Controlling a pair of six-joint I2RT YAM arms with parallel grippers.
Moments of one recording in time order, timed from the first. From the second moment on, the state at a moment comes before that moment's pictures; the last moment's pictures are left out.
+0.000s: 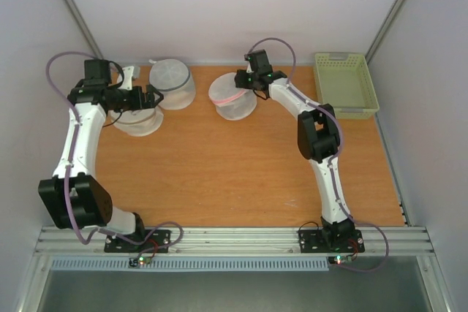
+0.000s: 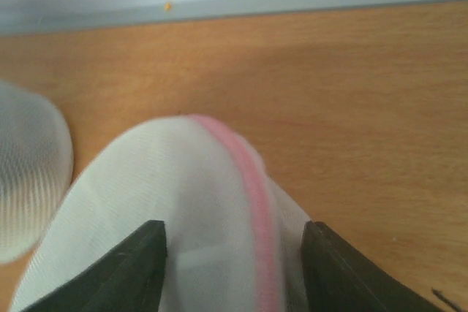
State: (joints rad) left arm 0.14 1.45 1.42 -0.88 0.54 -0.03; right arm 0.39 2.37 2.04 -0.37 -0.07 0.42
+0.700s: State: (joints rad) left arm 0.11 1.45 1.44 -0.95 0.77 0.06; right arm 0.39 1.65 1.42 -0.09 -0.69 0.10
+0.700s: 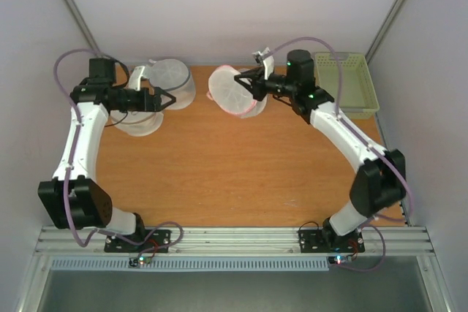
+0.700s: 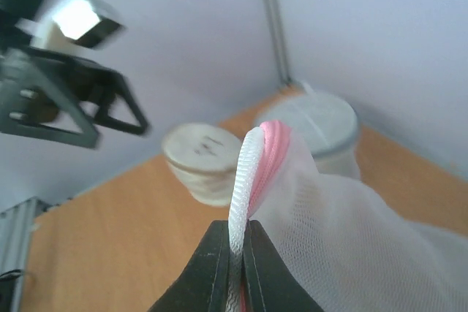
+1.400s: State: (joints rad) left arm -0.19 1.43 1.56 -1.04 0.91 0.16; right arm 0.50 1.39 1.22 0.14 -0.96 0.09
